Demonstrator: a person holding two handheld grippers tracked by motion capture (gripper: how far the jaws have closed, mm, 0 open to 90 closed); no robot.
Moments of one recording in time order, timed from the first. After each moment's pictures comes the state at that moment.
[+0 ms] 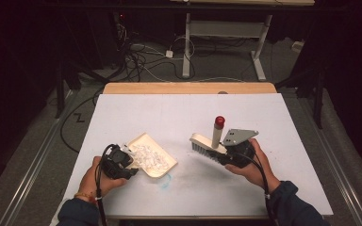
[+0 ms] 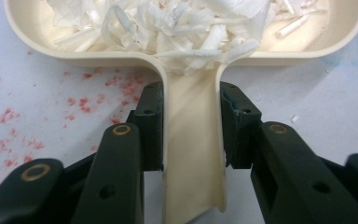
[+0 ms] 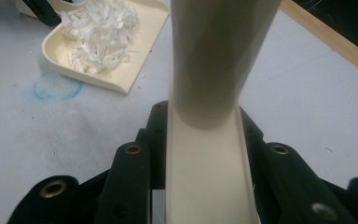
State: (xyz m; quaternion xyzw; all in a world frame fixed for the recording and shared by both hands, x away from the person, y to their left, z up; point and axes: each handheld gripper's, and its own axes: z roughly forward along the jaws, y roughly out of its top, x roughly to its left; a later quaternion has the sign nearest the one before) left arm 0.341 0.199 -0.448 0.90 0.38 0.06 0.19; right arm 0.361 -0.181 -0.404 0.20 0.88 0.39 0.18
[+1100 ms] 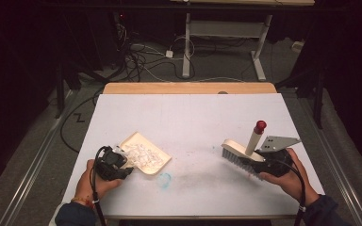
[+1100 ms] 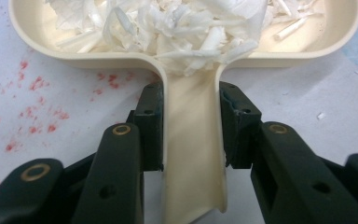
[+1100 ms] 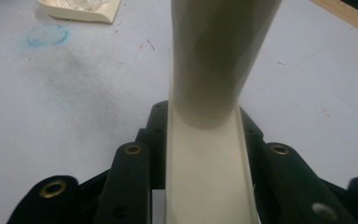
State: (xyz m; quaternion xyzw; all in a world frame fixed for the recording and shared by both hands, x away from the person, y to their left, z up) left arm 0.334 0.214 -0.454 0.88 0.42 0.09 0.21; right arm 0.336 -0.268 -0.401 0.26 0.87 0.38 0.17
